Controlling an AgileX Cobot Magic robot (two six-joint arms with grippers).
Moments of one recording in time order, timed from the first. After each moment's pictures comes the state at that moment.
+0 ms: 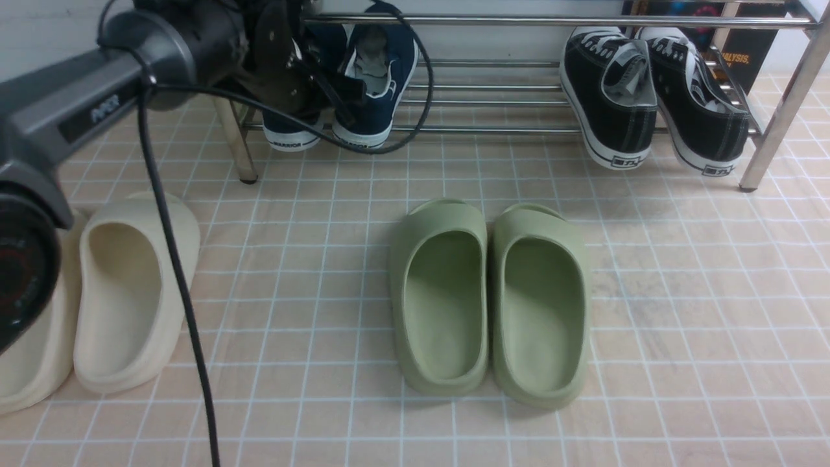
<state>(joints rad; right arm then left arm) -0.05 -0.01 0.01 -0.02 0.38 0.20 -0.32 2.11 -1.82 0.22 0.55 -0.30</state>
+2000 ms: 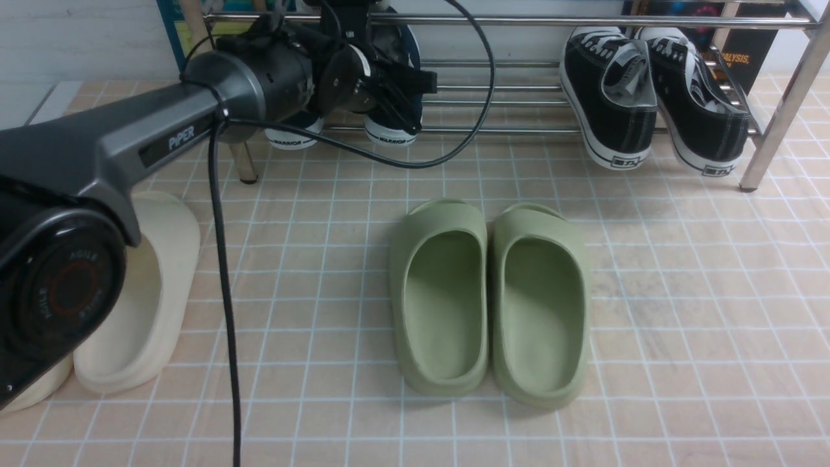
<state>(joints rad) -0.05 -0.01 0.01 -0.02 0.38 0.20 -0.41 2.14 -1.82 0.25 0.29 -0.38</state>
